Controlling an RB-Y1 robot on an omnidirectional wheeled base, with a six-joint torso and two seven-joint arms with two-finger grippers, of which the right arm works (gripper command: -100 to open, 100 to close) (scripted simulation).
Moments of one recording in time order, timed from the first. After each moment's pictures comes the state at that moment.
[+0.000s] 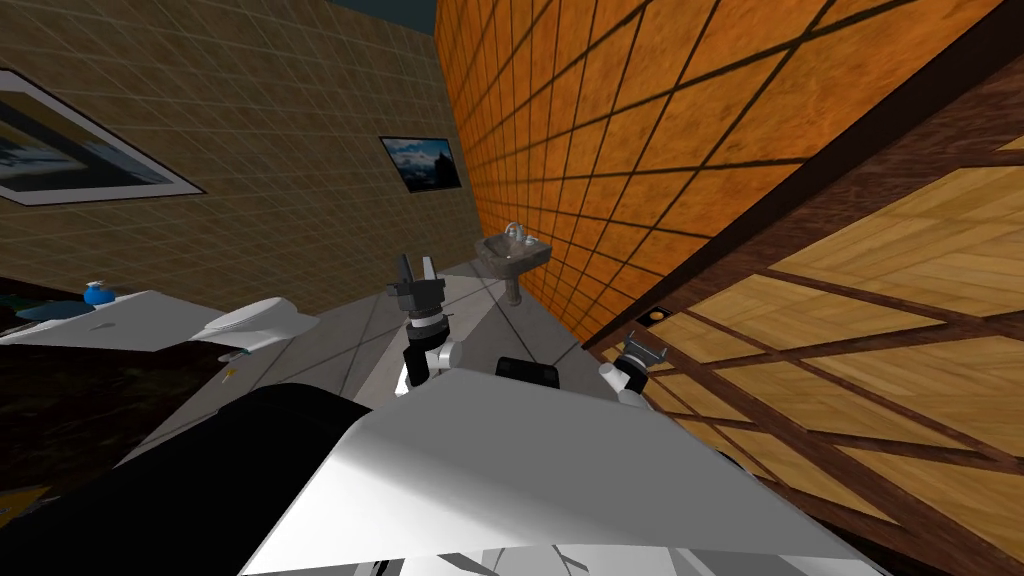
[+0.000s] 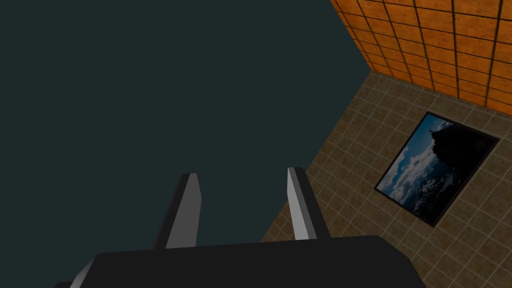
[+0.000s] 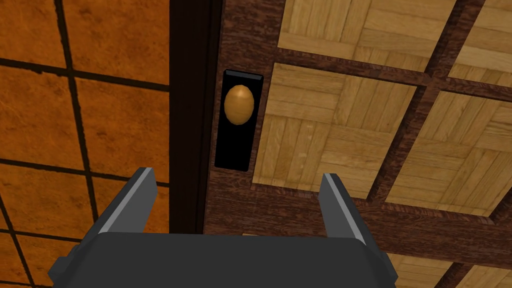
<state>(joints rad) -0.11 -0.23 -0.21 -0.57 -0.75 -0.95 -1.16</state>
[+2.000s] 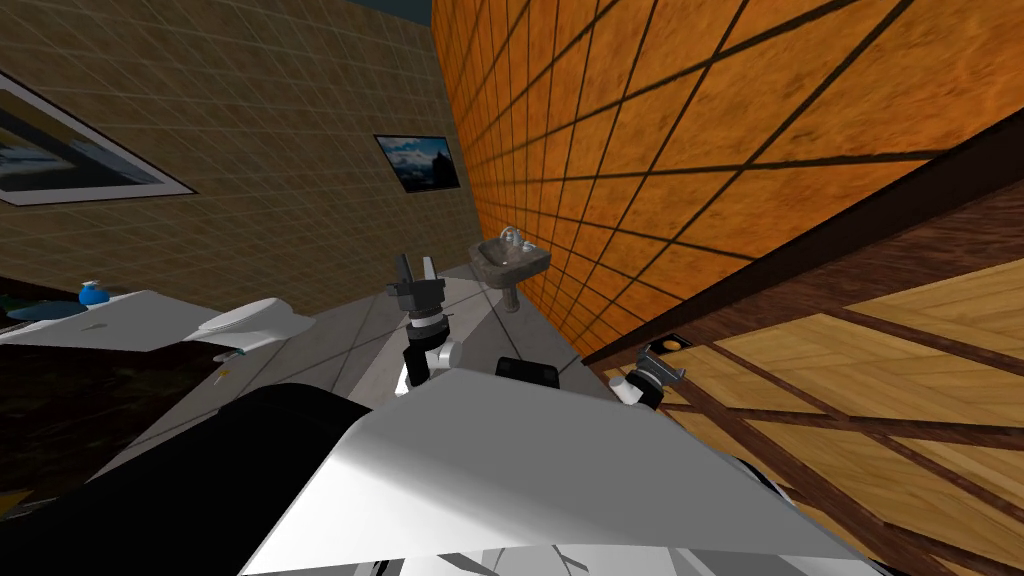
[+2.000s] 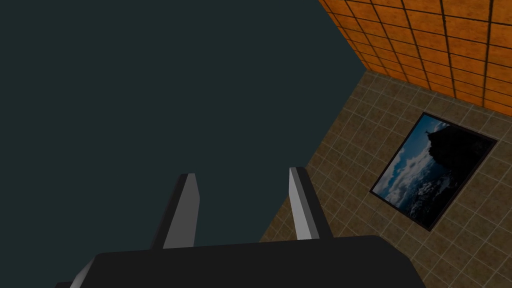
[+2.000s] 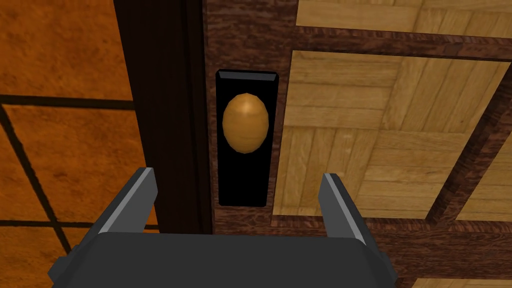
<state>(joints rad) -0.09 -0.29 -0.19 -0.42 -0.82 -1.00 -1.37</state>
